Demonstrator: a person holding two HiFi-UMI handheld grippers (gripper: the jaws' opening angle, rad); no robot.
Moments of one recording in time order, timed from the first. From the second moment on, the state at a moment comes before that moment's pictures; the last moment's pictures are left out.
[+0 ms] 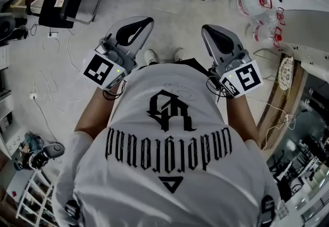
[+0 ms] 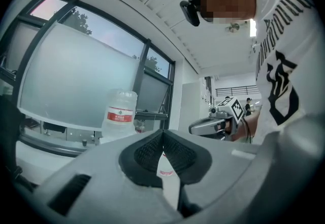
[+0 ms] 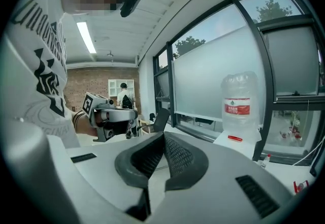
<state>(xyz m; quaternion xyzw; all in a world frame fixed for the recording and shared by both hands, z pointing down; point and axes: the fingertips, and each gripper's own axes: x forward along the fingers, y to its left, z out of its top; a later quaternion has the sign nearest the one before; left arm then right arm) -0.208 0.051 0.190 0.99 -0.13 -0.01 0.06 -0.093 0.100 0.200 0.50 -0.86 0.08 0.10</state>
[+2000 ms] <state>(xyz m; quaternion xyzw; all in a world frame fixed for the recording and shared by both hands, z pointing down) -0.051 0.261 0.198 0.98 -0.19 0.01 0.07 0.058 0.312 0.224 0.43 -0.89 0.09 0.08</state>
